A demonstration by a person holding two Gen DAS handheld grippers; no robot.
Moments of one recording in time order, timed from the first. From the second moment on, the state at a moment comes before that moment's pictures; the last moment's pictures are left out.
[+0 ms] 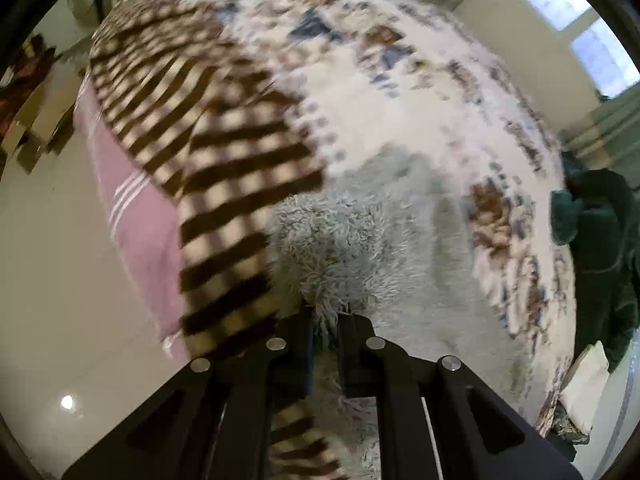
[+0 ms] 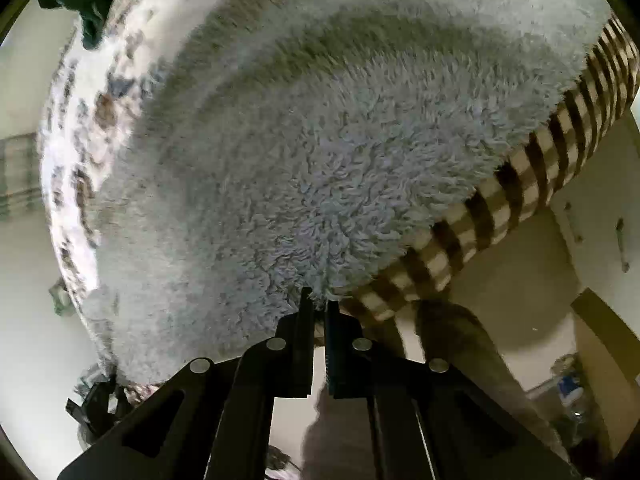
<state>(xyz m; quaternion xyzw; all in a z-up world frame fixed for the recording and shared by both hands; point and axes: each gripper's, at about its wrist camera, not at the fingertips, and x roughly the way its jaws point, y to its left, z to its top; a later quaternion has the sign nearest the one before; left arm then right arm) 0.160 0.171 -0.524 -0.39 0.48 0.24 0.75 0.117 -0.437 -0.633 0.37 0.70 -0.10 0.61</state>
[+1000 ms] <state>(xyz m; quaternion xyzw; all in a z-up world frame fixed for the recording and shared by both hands) 0.356 0.044 -0.566 -0.14 0.63 0.11 0.76 0.359 -0.306 -0.701 0.46 0.71 0.02 0.53</state>
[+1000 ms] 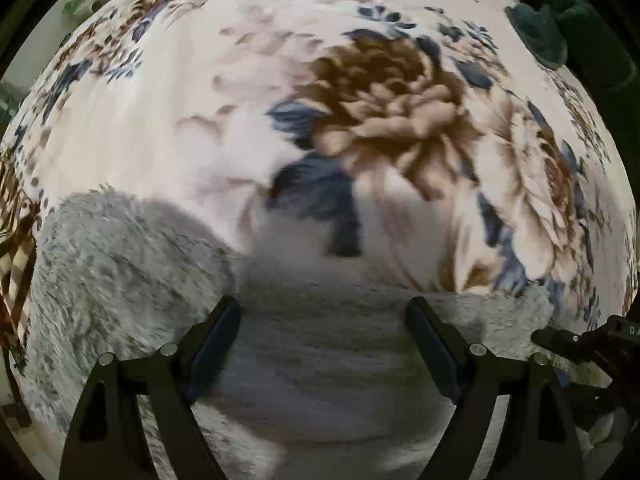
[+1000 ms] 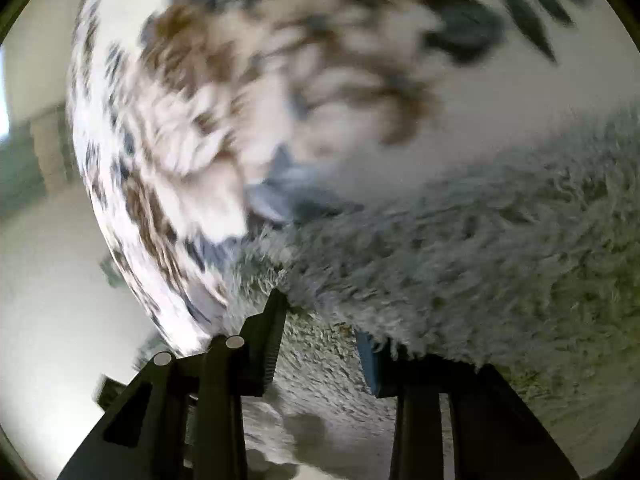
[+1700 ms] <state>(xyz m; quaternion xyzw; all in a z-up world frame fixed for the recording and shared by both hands) 0.349 -0.185 -0.481 -0.12 0.62 -0.09 0.77 0.161 -0.676 -0.539 0.45 0.55 -0.19 0.68</state>
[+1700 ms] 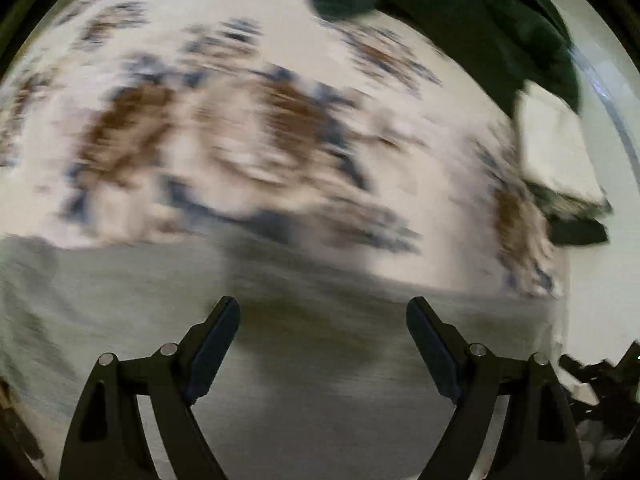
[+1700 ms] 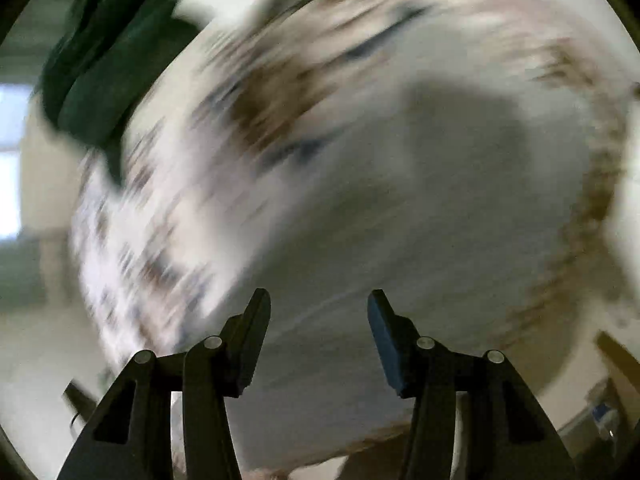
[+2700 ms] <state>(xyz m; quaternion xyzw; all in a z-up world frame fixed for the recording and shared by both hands) 0.319 -0.392 -0.598 0.00 0.67 -0.11 0.73 0.121 -0.828 -0.700 0.61 0.41 -0.08 0.68</state>
